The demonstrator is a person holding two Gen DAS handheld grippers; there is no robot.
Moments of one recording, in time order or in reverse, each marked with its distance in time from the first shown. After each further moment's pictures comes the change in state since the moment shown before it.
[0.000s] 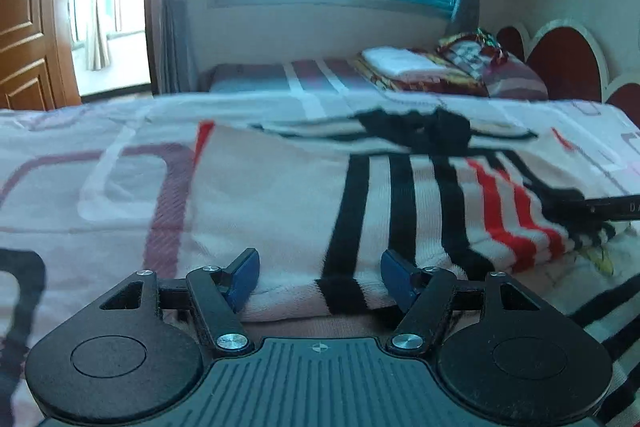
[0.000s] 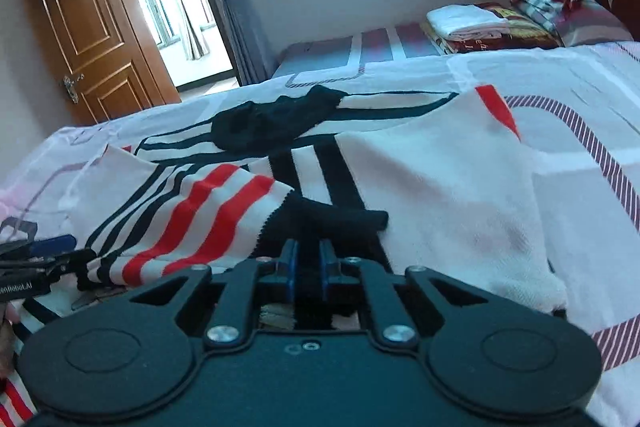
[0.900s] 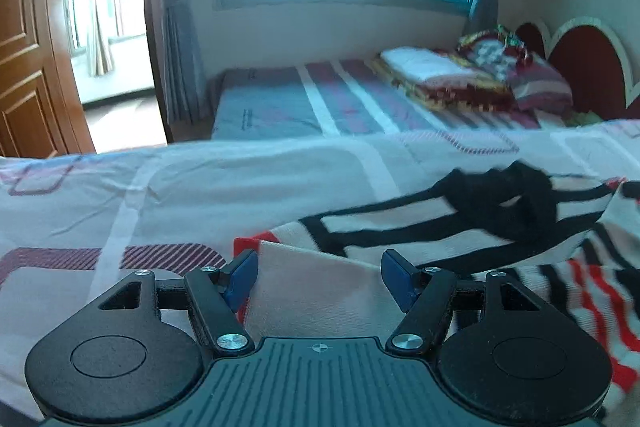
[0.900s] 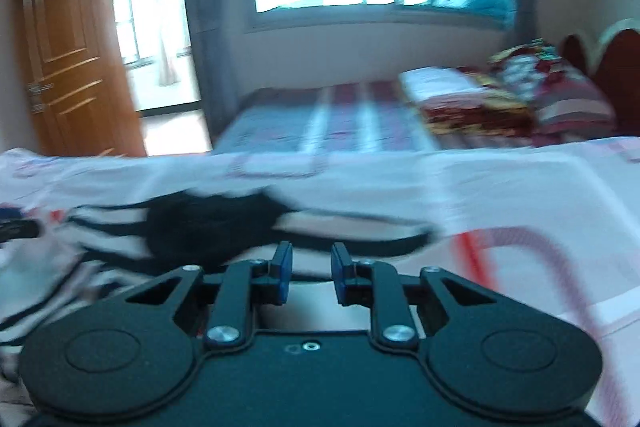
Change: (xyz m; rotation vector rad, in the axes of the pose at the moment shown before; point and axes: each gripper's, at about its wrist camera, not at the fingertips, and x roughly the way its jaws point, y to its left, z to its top) left arm 0.098 0.051 0.087 0.024 0.051 0.039; right arm 0.035 -0.040 0.075 -0.067 -0.149 -0.204
